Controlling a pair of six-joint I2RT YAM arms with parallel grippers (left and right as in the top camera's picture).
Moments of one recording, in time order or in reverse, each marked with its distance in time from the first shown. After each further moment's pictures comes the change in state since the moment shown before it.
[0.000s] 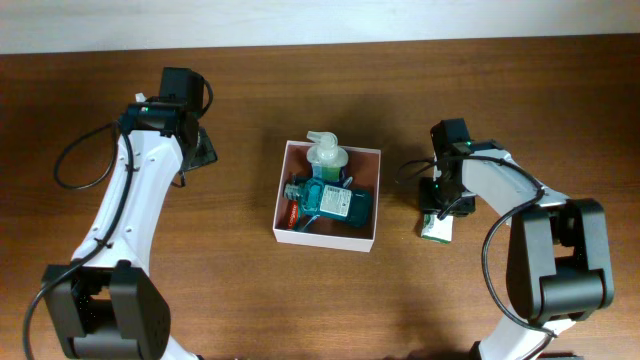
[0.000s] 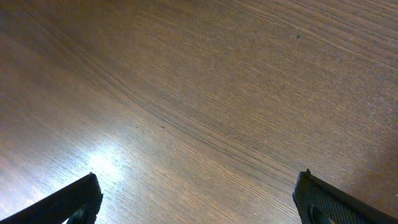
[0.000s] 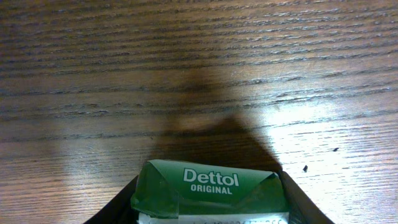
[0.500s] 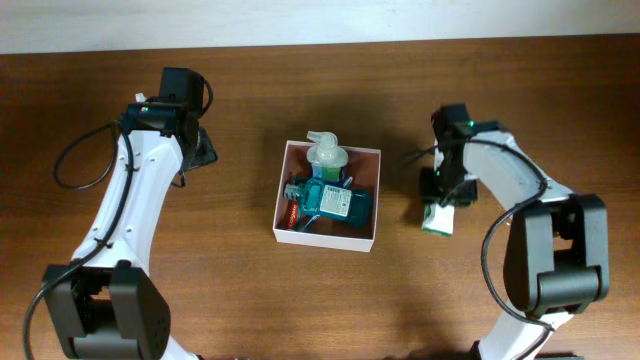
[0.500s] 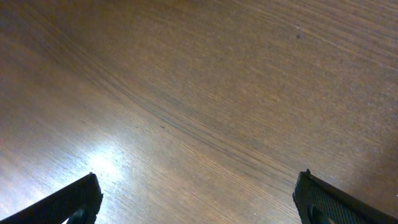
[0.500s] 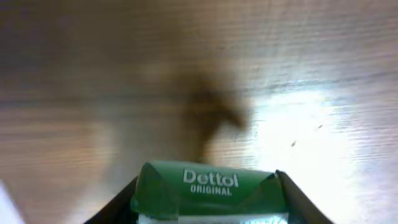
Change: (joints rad) left arm 0.000 0.000 0.000 0.000 0.000 0.000; right arm 0.000 0.032 0.171 -0.202 -0.023 -0.001
